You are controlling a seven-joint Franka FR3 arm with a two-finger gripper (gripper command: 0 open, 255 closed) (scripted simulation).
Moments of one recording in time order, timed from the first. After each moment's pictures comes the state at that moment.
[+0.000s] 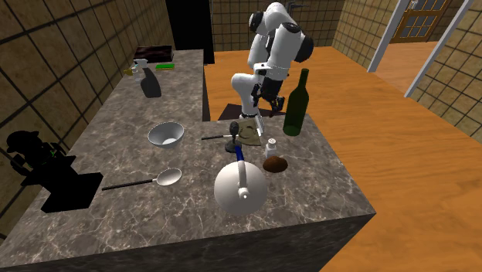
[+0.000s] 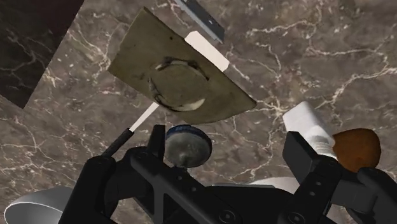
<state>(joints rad) -0.14 -0.65 0.50 -2.31 0.08 1.77 0.74</state>
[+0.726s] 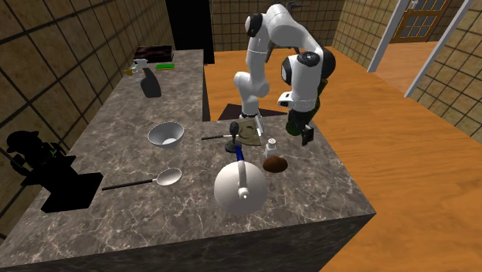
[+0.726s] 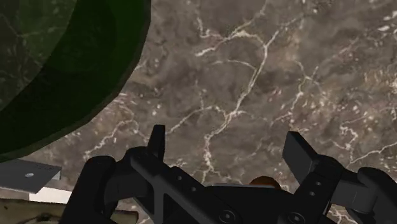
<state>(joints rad) -0.51 -0.22 1.01 -2.03 0.33 1.88 1.38</state>
